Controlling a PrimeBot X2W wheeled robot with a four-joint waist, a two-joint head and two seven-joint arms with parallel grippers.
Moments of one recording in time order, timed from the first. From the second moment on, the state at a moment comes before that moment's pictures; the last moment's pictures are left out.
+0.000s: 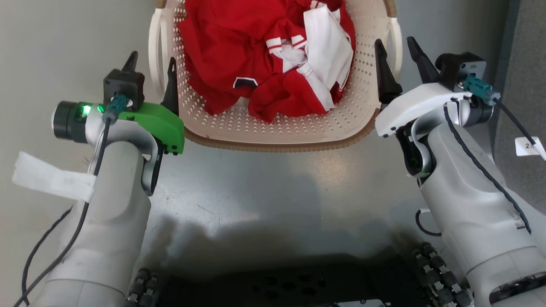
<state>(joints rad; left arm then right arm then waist) -0.76 0.03 -0.29 0.73 -0.15 0.00 -0.22 -0.69 -0.06 0.32 0.66 0.36 -0.04 -0.25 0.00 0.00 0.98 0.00</state>
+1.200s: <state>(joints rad) -0.87 0.01 -0.36 0.93 -0.24 -0.01 -0.25 -0.78 -0.05 0.43 0.81 0.47 -0.04 -0.25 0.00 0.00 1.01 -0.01</state>
